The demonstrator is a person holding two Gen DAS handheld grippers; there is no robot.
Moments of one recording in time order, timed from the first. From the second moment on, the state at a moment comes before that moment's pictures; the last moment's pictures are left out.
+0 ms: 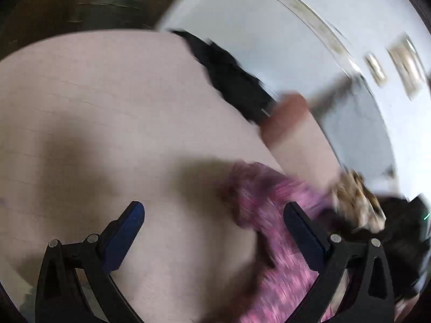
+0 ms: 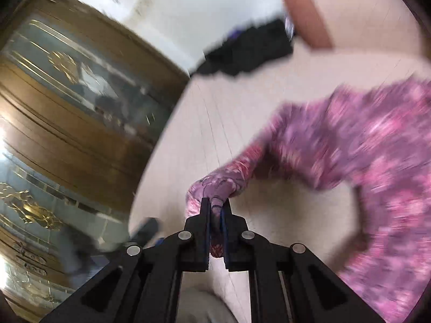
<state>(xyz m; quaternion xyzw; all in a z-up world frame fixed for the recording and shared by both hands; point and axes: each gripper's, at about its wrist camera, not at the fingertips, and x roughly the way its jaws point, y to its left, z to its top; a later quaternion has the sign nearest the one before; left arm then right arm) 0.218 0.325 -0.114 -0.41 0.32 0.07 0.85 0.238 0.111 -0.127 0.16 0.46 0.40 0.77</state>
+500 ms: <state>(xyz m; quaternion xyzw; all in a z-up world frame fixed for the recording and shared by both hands) 0.274 0.193 -0.108 -0.39 0.44 -0.09 0.80 0.151 -0.156 -0.120 0.27 0.40 0.30 0.82</state>
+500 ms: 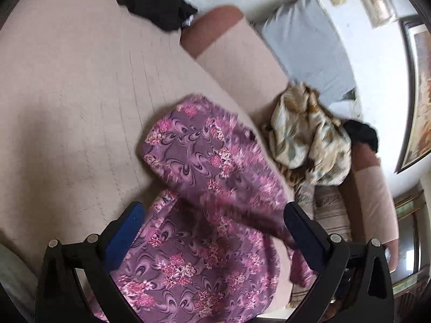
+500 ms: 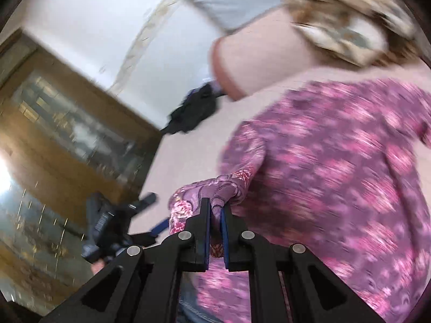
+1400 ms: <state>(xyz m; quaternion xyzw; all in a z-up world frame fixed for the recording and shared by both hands) 0.372 0.202 -0.185 -0.47 0.52 -0.10 0.71 0.152 -0.211 -0.162 0.08 0.51 0.15 0.84</state>
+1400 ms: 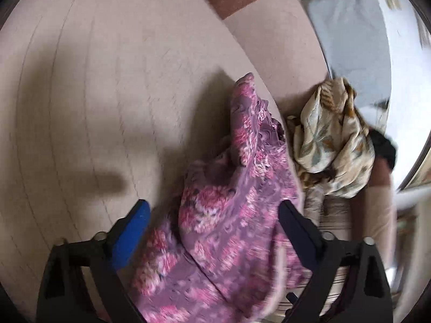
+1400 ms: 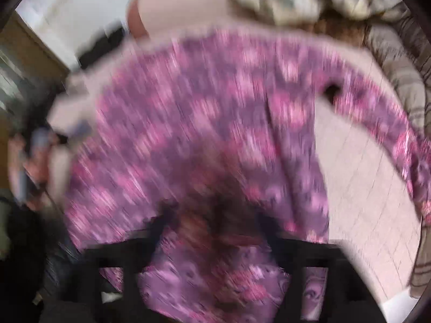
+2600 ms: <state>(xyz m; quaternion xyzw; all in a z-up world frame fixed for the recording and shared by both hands) 0.373 0.258 -0.179 -0.60 0.38 -0.12 0.69 0.471 -0.009 -0.144 0.14 0.53 0.26 0.80</state>
